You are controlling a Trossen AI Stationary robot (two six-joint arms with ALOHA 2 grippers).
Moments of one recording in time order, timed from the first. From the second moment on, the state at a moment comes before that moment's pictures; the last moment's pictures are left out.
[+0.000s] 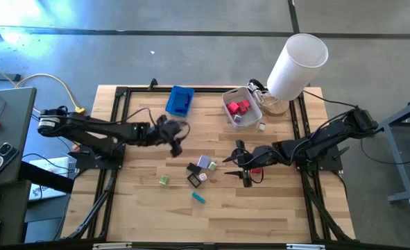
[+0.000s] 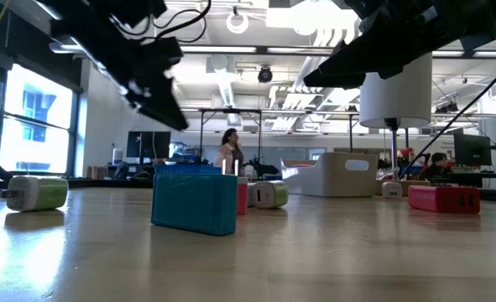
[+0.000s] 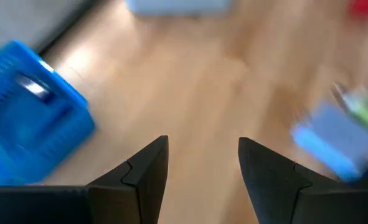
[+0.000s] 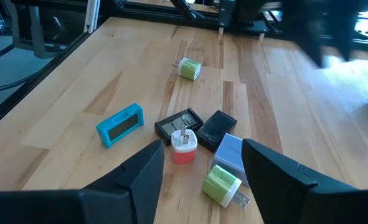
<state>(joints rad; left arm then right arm) 0.01 1.22 0.68 -0.15 -0.40 -0.26 0.26 1.37 0.59 0.37 0.12 0.00</state>
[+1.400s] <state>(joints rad) -0.35 1.21 0.68 -0.50 0.02 -1.16 0.26 1.37 0.59 0.38 0.12 0.01</state>
